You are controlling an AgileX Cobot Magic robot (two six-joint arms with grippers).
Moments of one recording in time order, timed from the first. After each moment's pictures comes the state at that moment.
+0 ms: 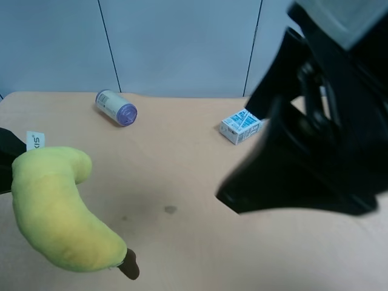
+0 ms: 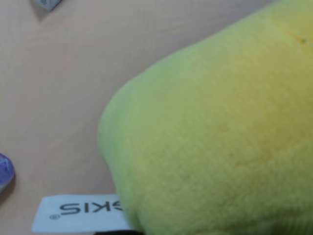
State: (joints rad) left arm -0.77 0.80 -0.66 -0.08 0.72 0.83; right arm 0.98 1.14 -1.21 0.19 1.21 -0.19
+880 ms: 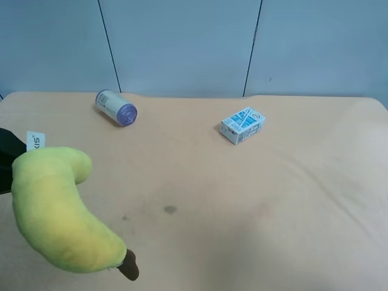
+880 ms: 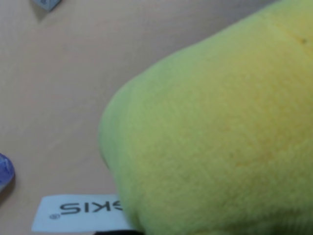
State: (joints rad) left arm -0.77 0.80 -0.66 -0.08 0.72 0.83; right arm 0.98 0.44 -0.64 0.07 1.18 -0.15
